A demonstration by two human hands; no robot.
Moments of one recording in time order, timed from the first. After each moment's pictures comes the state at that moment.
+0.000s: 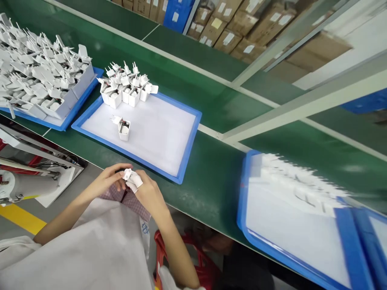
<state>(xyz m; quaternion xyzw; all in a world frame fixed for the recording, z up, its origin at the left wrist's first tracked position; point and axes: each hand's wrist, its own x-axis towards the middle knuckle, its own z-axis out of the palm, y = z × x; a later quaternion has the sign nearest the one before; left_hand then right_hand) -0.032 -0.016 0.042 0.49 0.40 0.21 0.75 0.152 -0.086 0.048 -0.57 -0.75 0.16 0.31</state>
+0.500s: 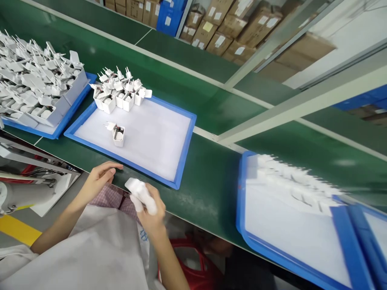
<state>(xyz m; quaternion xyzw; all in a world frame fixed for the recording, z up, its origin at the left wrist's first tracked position) -0.024 0.002 0.053 0.60 0.44 0.30 0.59 0.145 -0.107 0.029 -0.59 -0.63 0.04 0.51</state>
